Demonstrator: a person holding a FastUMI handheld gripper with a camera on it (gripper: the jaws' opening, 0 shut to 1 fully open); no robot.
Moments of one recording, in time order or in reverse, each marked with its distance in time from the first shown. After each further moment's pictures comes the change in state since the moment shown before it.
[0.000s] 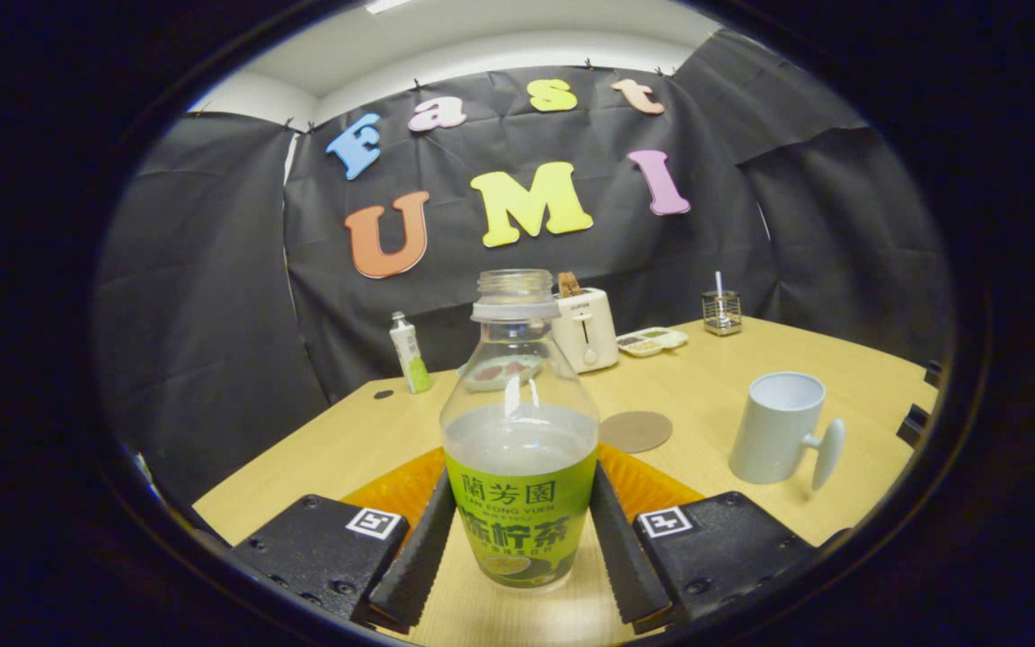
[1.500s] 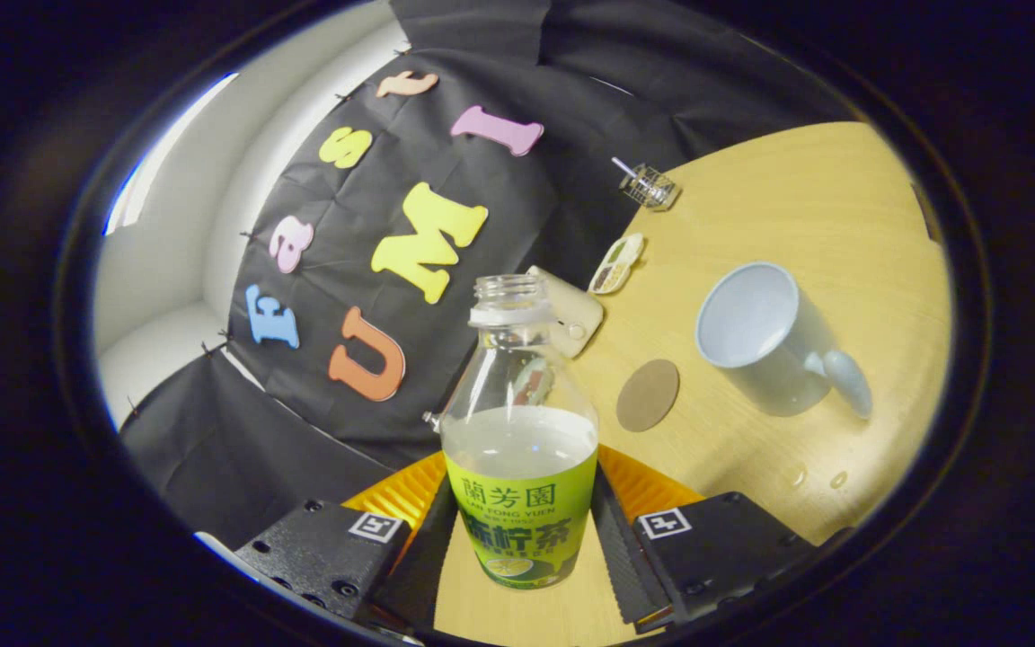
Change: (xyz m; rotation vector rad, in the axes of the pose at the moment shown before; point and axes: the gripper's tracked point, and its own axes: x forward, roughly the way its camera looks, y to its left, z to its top) arm 0.001 -0.064 0.064 0.815 0.094 0.234
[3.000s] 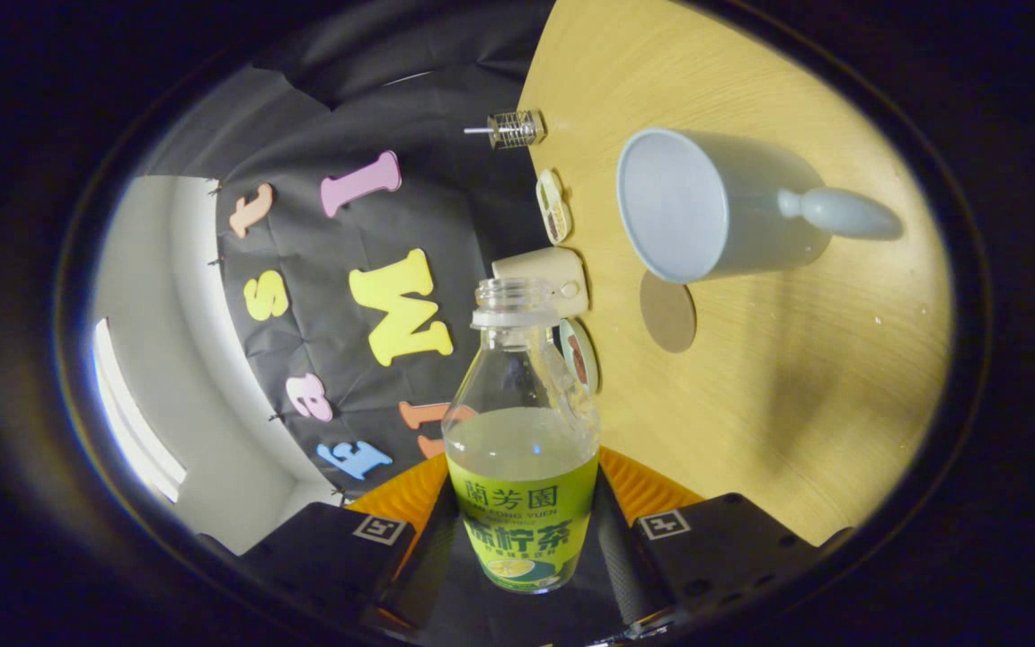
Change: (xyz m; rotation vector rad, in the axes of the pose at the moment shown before) arm 0.004 0.024 0.036 0.684 0.083 0.224
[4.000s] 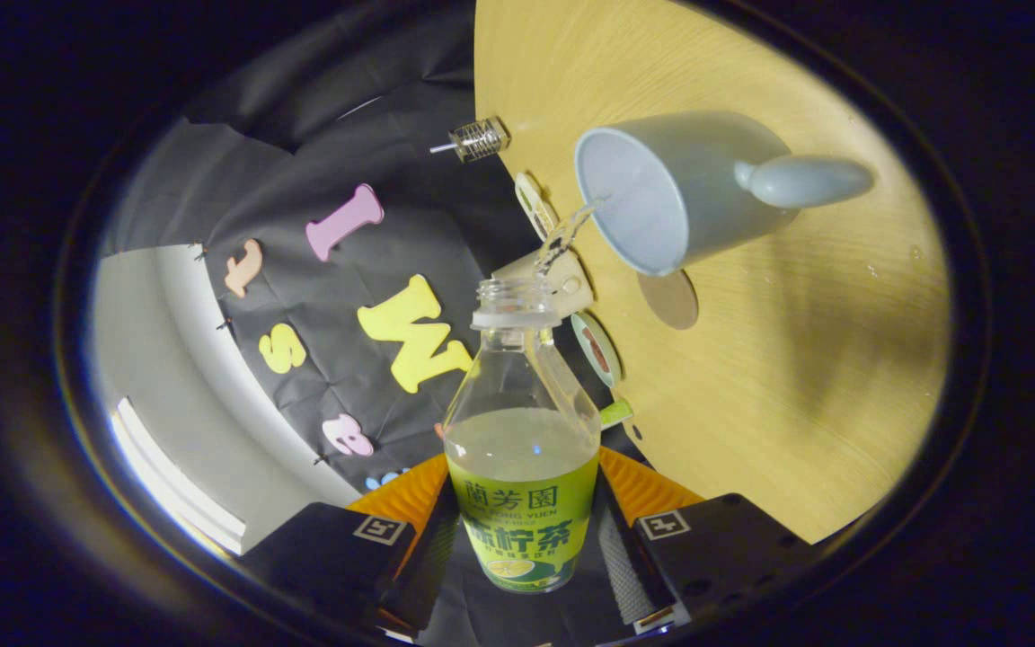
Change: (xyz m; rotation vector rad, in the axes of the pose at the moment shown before) arm -0.008 0.010 0.005 0.187 0.002 0.071
